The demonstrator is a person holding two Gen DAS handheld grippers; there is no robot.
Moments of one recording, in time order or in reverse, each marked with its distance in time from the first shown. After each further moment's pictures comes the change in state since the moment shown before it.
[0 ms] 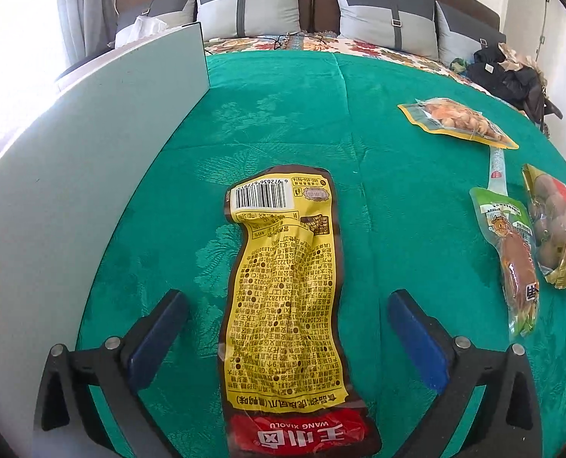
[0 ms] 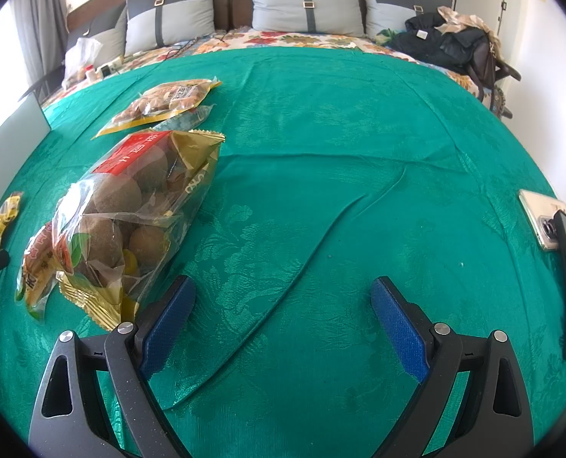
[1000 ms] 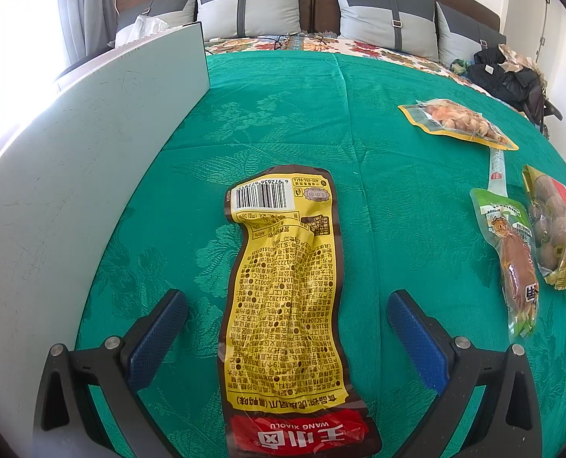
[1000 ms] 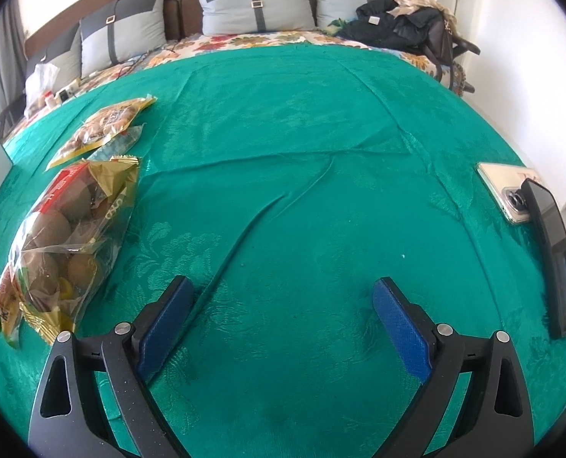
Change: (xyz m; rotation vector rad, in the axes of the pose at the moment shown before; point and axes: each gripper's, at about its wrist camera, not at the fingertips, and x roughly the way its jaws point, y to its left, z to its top) left arm 0.000 0.001 0.000 -0.001 -0.002 0.000; right arm 0.003 -0.032 0.002 0.127 0.001 -0.095
